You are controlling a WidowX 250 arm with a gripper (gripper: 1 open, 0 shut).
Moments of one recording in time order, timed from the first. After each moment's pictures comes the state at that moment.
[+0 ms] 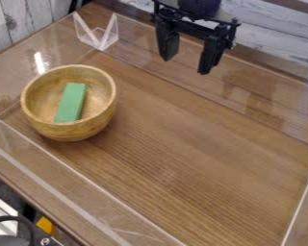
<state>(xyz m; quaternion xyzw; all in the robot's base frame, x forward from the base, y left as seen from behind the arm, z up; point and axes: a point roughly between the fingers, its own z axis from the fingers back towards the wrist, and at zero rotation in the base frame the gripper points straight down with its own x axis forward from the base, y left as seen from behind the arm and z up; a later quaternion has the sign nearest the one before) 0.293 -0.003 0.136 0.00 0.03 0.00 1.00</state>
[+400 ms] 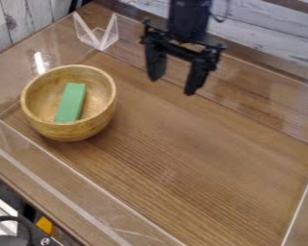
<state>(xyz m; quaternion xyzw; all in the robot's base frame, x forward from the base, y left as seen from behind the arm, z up) 0.277 0.016 0.110 -0.01 0.07 0.01 1.00</state>
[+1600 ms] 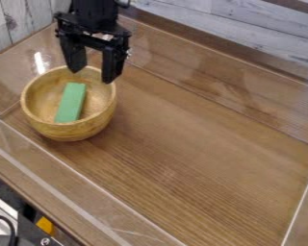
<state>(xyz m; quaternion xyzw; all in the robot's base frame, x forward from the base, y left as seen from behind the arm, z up) 0.240 0.101 0.110 -0.01 0.06 0.07 1.00</state>
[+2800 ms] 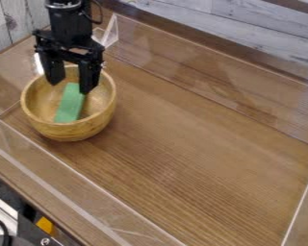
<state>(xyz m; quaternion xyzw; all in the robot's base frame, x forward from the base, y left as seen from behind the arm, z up) 0.229 0.139 0.080 -0.01 0.07 0.09 0.99</state>
